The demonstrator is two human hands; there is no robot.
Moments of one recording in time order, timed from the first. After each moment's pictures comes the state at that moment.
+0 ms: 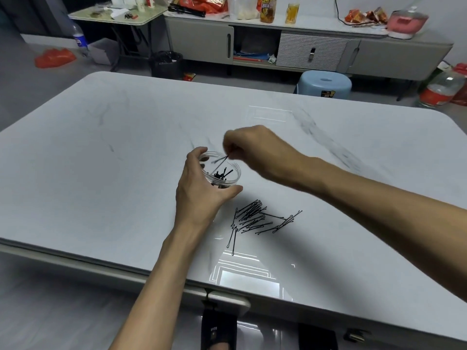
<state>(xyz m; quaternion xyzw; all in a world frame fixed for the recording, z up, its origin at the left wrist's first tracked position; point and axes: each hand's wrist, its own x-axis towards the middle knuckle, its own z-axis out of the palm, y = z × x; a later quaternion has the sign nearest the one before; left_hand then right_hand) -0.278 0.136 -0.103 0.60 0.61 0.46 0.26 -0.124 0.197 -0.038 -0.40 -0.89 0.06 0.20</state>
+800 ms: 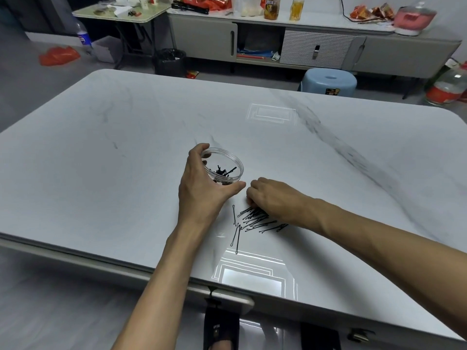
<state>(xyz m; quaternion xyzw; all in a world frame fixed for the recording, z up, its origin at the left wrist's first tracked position) -0.279 0.136 -0.101 0.59 0.61 0.47 0.25 -0.097 0.164 -0.119 -0.39 -0.92 0.00 -0.08</state>
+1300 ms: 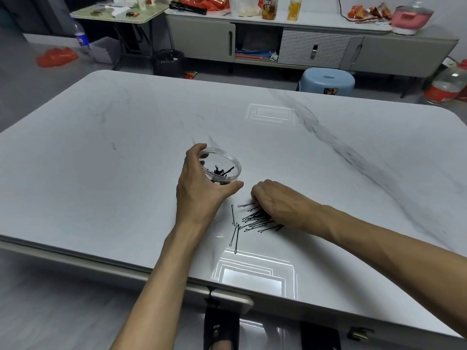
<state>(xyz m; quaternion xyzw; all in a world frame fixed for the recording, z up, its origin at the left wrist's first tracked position) -0.280 0.134 -0.101 0.59 0.60 0.47 0.26 -0.079 0.149 -0.122 -0.38 -0.92 0.00 -0.02</state>
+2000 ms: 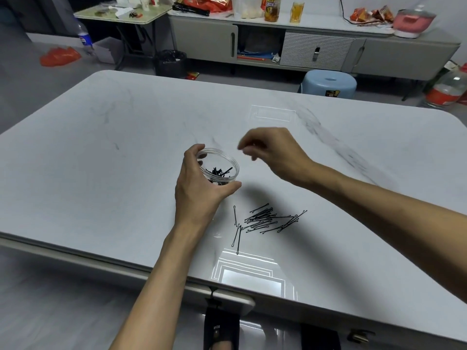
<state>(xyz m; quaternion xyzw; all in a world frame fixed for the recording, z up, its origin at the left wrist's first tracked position) -0.287 0.136 -0.100 0.58 0.61 0.47 0.25 -0.111 0.196 -0.051 -0.46 -0.81 0.21 0.29</state>
